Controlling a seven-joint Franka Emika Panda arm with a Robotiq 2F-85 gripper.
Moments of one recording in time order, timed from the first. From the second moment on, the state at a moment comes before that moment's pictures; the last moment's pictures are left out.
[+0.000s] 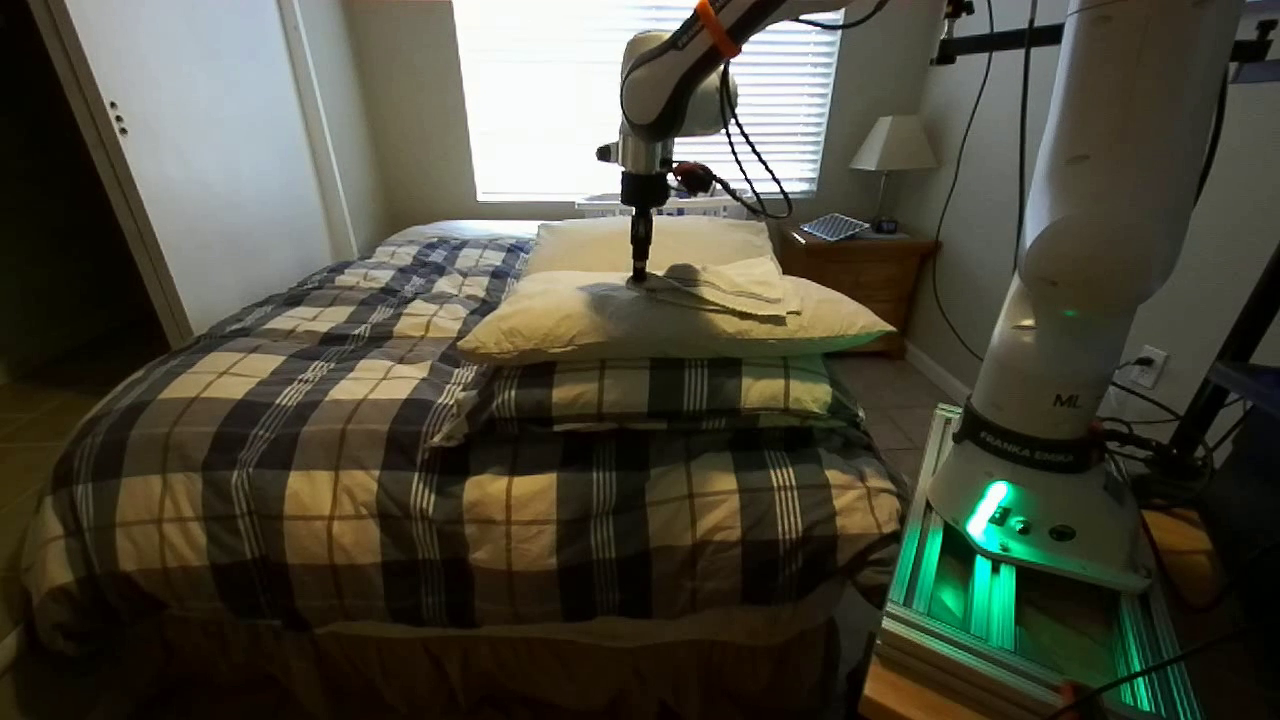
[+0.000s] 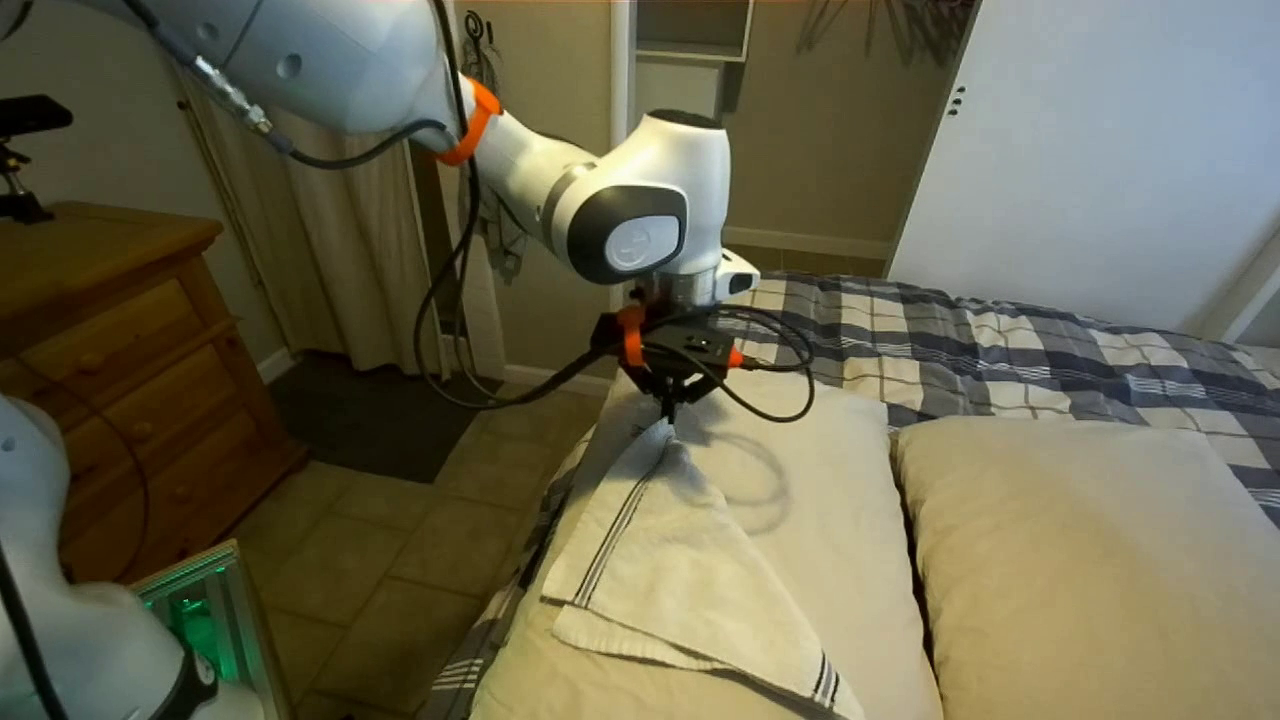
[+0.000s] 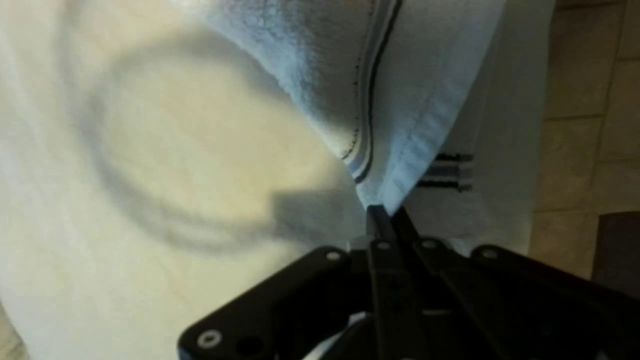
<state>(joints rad) -0.10 0.11 -0.03 -2.13 0.00 2.31 -0.69</state>
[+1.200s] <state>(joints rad) -0.19 0.05 -0.13 -2.11 0.49 2.25 -1.18</state>
